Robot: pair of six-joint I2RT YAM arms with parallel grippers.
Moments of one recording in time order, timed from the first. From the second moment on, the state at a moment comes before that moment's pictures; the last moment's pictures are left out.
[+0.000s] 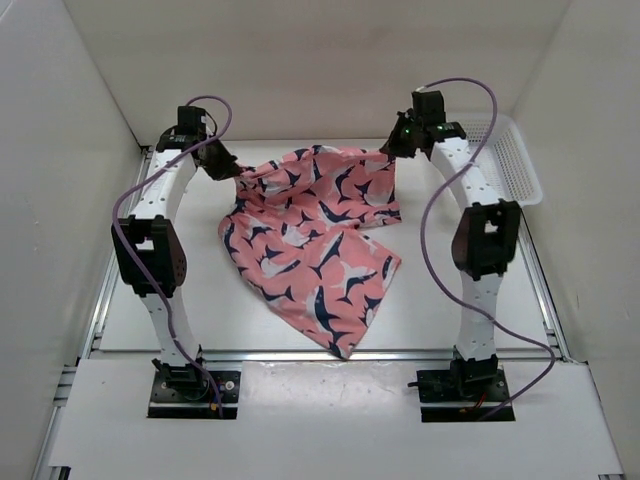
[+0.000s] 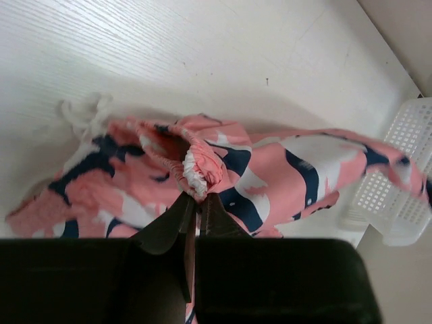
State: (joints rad) left arm -0.04 1.98 1.85 -0.74 0.22 -0.70; right arm 0.22 2.27 2.22 -0.62 -0.22 0.51
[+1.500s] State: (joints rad) left arm 0.25 1.47 1.22 -0.84 0.15 -0.51; right arm 1.21 1.23 1.01 -0.76 0.23 0.72
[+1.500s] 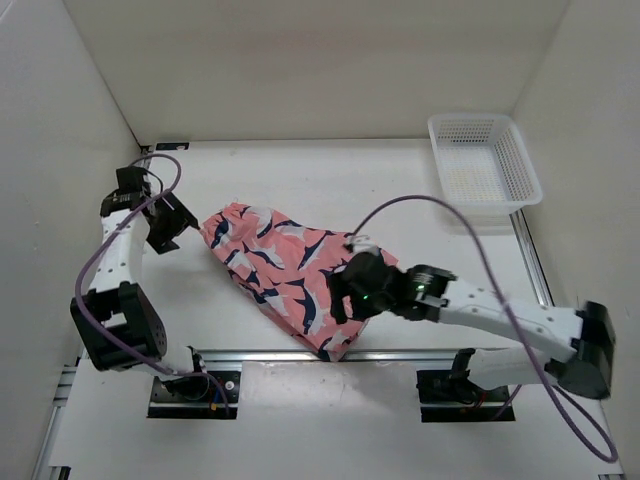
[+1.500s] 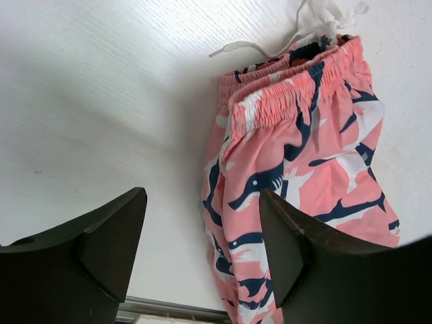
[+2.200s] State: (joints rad) left arm 0.13 1.85 1.27 -0.76 0.12 -0.46; right arm 0.96 1.66 0.98 -0.63 -0.21 0.65
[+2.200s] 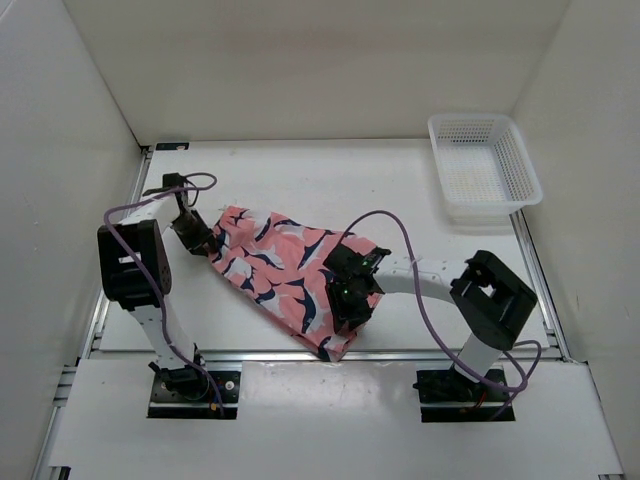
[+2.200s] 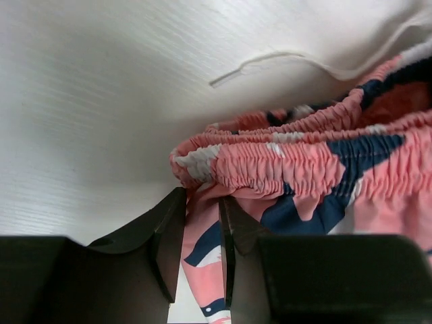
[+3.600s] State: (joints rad) left arm 0.01 1.96 1.34 -0.66 0.19 -0.54; right arm 0.69 1.44 1.27 -0.91 0.22 0.60
